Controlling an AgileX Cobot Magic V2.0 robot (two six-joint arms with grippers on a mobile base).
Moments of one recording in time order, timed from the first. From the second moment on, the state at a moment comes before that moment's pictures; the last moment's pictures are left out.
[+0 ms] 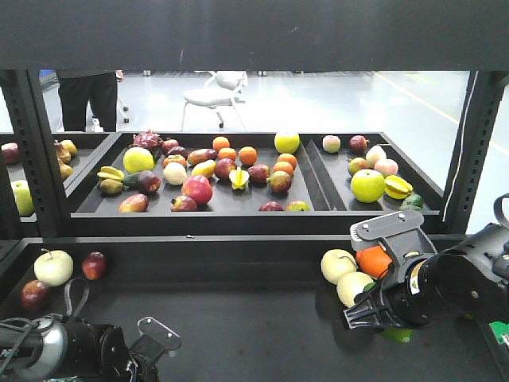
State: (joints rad) left arm -0.28 2.17 -1.23 -0.23 0.39 0.53; right arm 0.31 1.57 -1.17 -0.26 0.59 0.17
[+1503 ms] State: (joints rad) left arm -0.28 1.77 -1.23 -0.16 0.54 0.28; right arm 0.31 1.57 -1.17 -0.22 0.61 0.17
